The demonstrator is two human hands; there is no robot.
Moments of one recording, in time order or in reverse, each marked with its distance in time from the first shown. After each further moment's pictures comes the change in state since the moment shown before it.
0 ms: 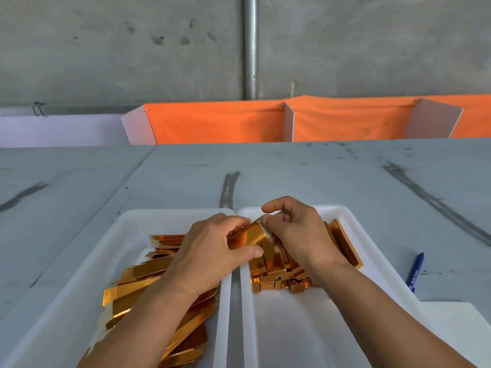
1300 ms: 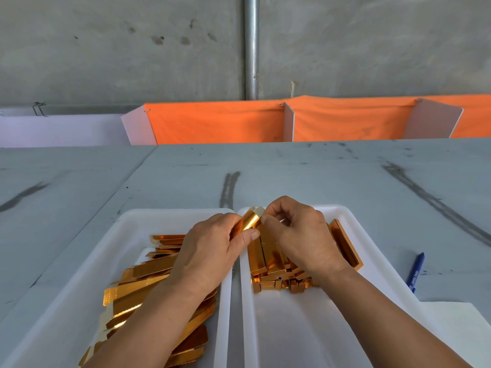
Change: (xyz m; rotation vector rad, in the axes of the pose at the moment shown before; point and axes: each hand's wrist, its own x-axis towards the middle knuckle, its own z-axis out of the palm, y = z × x) left_hand 0.001 0.013 -0.001 0.154 0.096 0.098; right_hand -0.004 -0.002 0.001 -0.306 0.082 -0.148
